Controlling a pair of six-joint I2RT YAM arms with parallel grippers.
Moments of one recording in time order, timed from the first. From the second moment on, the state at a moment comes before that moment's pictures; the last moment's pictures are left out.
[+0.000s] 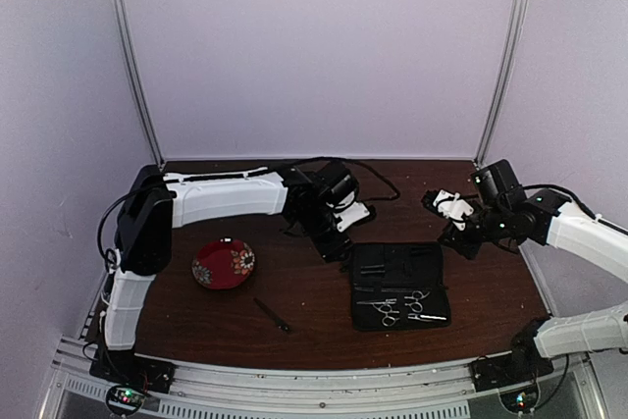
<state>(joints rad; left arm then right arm) -0.98 2.19 1.87 -0.77 0.04 0.17 0.48 1.08 0.83 -0.62 -0.03 -0.47</state>
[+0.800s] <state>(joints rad) -0.93 2.34 1.93 -0.81 0.23 0.12 0.47 1.08 0.81 -0.61 -0.02 -0.47</state>
